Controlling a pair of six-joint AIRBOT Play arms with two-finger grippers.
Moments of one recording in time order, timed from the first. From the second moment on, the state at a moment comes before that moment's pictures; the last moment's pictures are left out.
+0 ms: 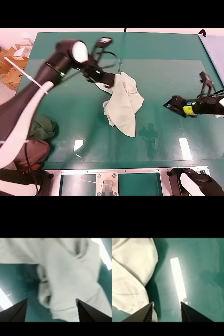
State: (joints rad) left arm -0.47 -1.62 1.74 1.31 -1.24 -1.56; right arm -0.14 -0.87 0.76 -1.13 1.12 1.69
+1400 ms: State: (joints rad) left arm -0.29 -1.94 1.56 0.81 -0.74 -1.40; right arm -0.37 -1.11 0.70 -0.87 1.06 1.37
